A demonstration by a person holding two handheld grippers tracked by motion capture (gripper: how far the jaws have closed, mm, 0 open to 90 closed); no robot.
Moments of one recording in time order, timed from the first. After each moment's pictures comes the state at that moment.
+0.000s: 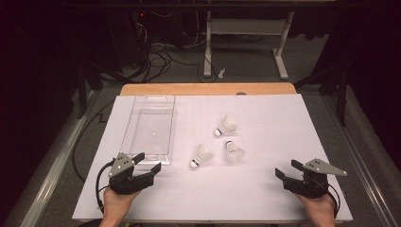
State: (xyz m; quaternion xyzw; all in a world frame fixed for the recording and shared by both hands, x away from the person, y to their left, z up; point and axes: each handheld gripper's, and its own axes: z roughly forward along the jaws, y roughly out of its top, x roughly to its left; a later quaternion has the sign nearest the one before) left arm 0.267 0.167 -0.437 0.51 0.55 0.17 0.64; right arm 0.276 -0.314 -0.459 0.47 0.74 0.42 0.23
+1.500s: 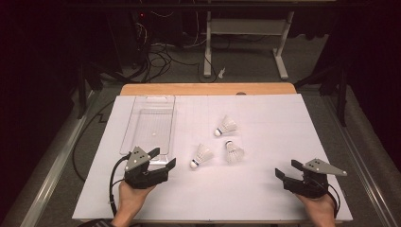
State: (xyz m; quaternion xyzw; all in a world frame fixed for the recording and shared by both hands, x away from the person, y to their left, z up) left arm 0.277 0.129 -0.428 0.52 0.53 0.15 0.65; right arm 0.276 -0.314 -0.460 0.47 0.74 0.42 0.23
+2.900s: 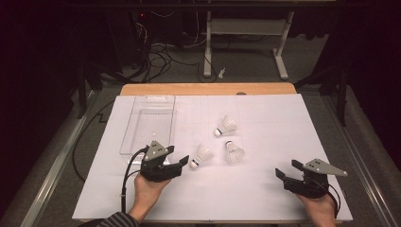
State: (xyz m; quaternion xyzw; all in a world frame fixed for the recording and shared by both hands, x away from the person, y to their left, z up) left arm 0.299 0.096 -0.429 0.55 0.54 0.13 0.63; right arm 0.275 -0.314 -0.459 0.47 0.74 0.42 0.24
